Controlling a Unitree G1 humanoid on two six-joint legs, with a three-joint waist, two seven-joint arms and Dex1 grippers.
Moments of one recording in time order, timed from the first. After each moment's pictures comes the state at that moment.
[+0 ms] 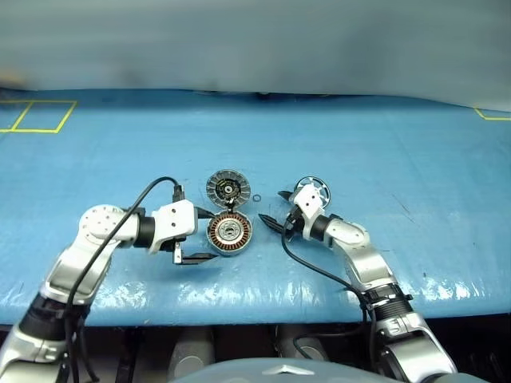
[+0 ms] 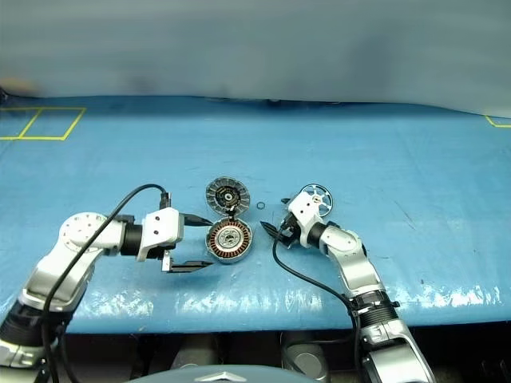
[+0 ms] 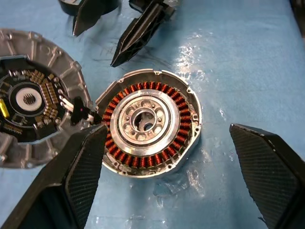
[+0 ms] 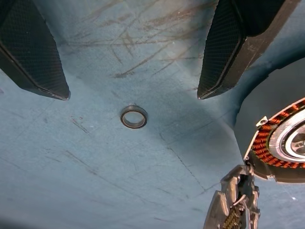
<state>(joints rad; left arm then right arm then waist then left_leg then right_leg) -0.10 0.67 -0.08 -0.32 -0.15 0.32 -1.15 -0.31 -0.28 0.18 0.26 0.08 0.10 0.67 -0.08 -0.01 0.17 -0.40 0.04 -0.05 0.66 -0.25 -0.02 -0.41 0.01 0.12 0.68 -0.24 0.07</state>
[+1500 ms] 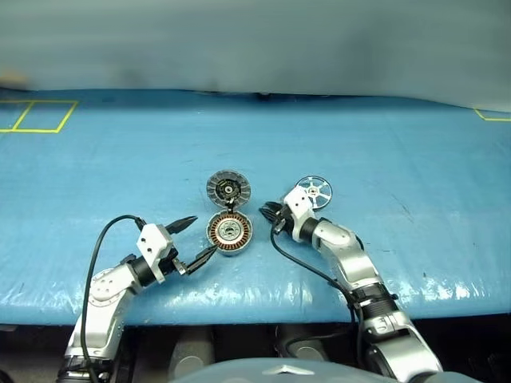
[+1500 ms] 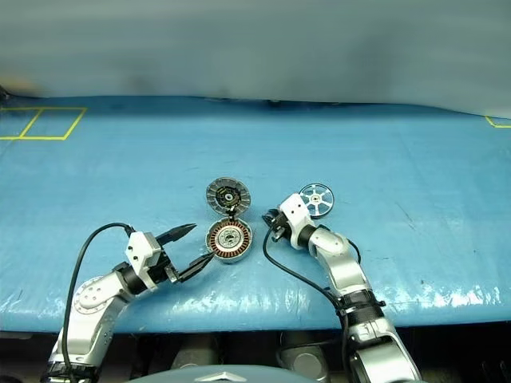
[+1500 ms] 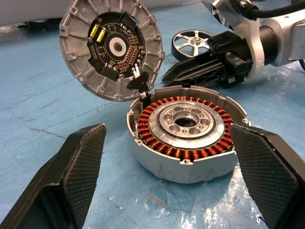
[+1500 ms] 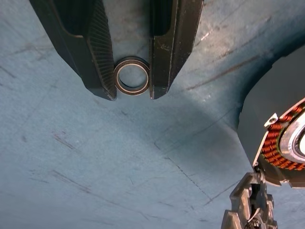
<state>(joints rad) 0.16 0.41 0.02 -0.09 -0.30 -0.12 -0.87 -0.28 -0.24 0.17 0.22 0.07 0.17 0.62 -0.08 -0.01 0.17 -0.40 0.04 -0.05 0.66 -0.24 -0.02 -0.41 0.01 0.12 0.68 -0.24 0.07</state>
